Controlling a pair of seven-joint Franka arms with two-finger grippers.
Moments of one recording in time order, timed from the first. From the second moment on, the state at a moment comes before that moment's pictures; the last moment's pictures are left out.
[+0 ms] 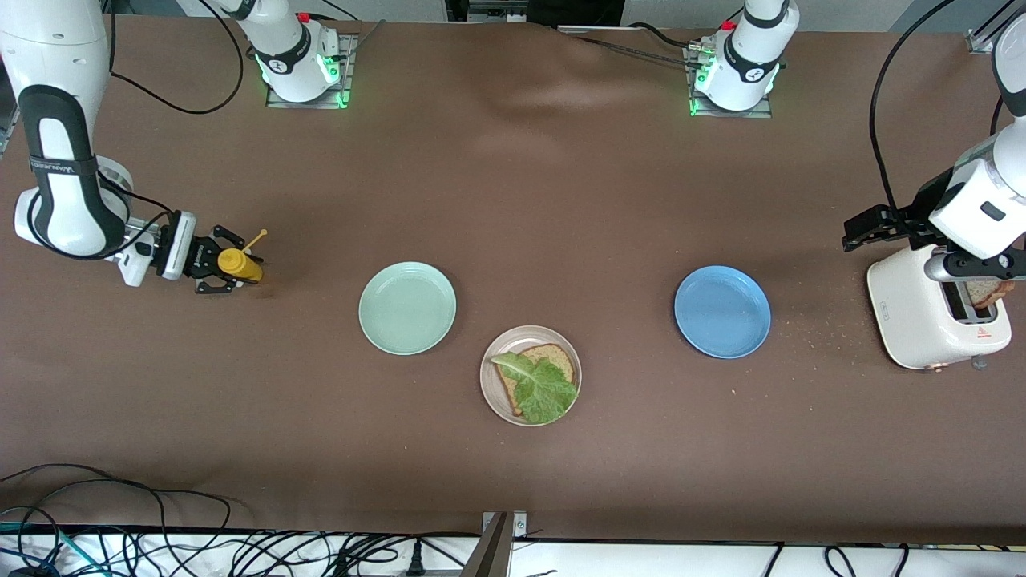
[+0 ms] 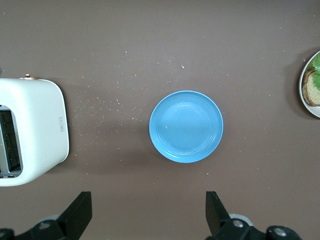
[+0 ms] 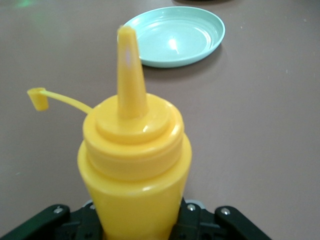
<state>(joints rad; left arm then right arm) -0.03 0.14 0.01 -1.53 -0.01 1.61 -0.07 0.17 0.51 -0.45 -2.08 1.08 1.97 -2.46</state>
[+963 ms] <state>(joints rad) -0.04 0.14 0.01 -1.53 -0.01 1.61 -0.07 0.76 0.52 -0.44 -1.70 0.44 2.25 -1.23</state>
